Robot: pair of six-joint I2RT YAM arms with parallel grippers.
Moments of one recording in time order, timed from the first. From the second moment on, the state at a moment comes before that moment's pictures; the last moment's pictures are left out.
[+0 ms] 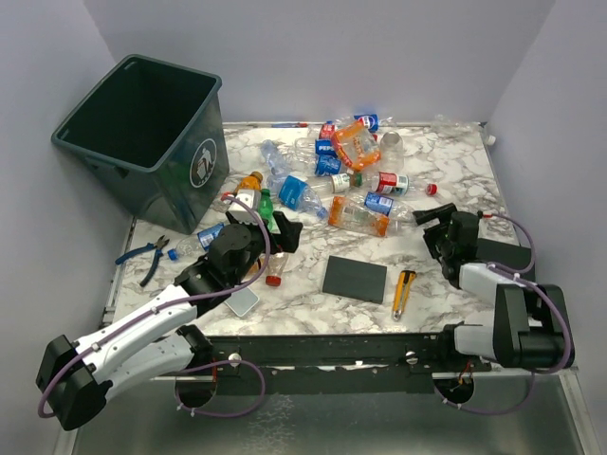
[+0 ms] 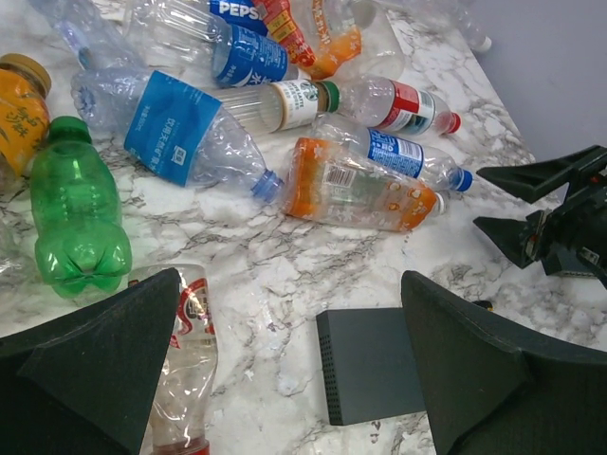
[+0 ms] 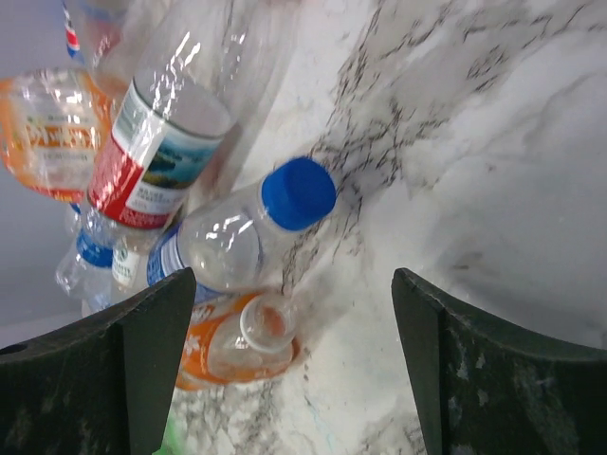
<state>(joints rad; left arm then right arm) -0.80 0.86 0.59 0.09 -0.34 -0.50 -0.02 1.26 0.36 0.38 0.03 1.05</state>
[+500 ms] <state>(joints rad) -0.80 0.89 0.59 0.09 -0.31 -0.52 -0.06 1.62 0.36 0.82 -0.02 1.18</state>
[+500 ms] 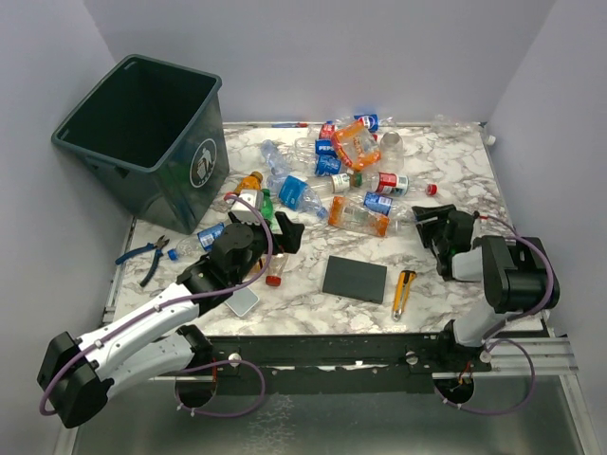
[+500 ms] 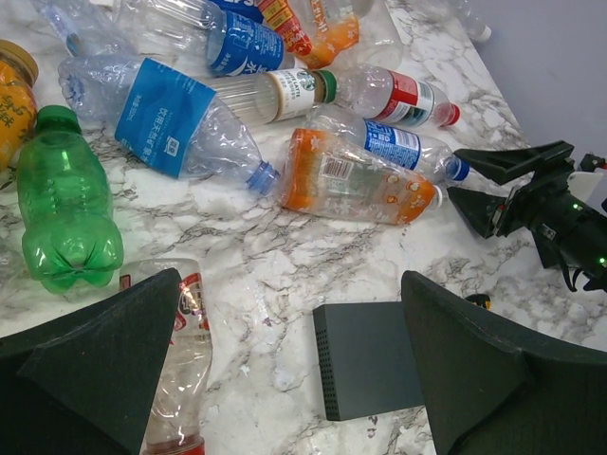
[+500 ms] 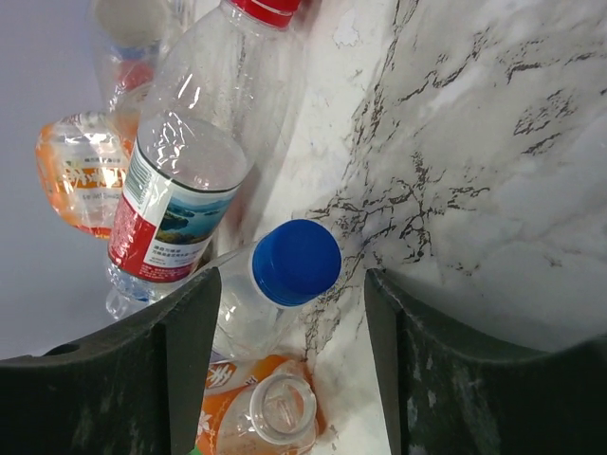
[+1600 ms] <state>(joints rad) -0.80 0.96 0.59 0.09 -0.30 -0.52 -0.03 1.34 0.25 0.70 -0.17 1.09</state>
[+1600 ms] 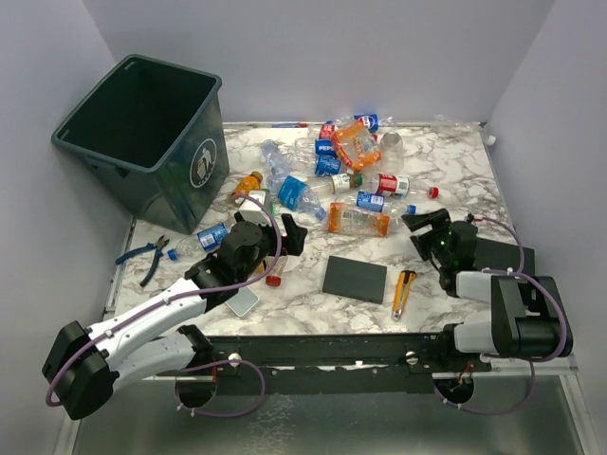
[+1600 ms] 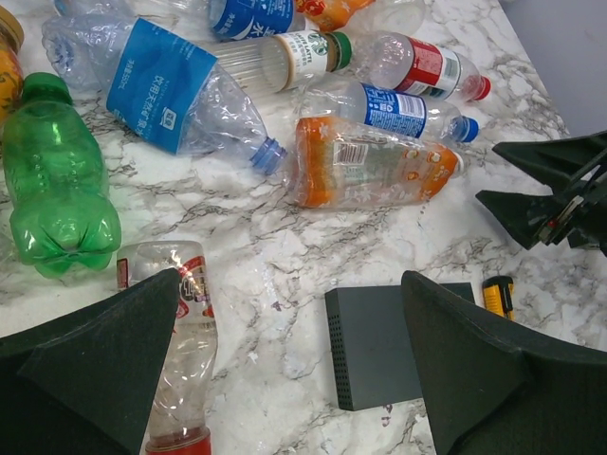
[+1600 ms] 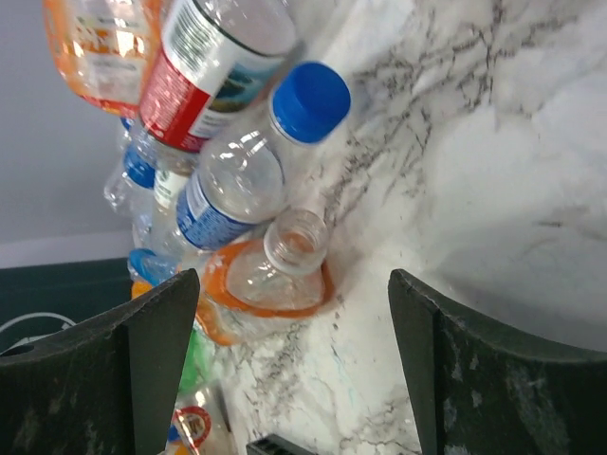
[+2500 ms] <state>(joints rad) -0.80 0.91 0.59 0.09 -0.29 -0.52 0.07 1.67 0.32 0.91 -0.12 1.33</state>
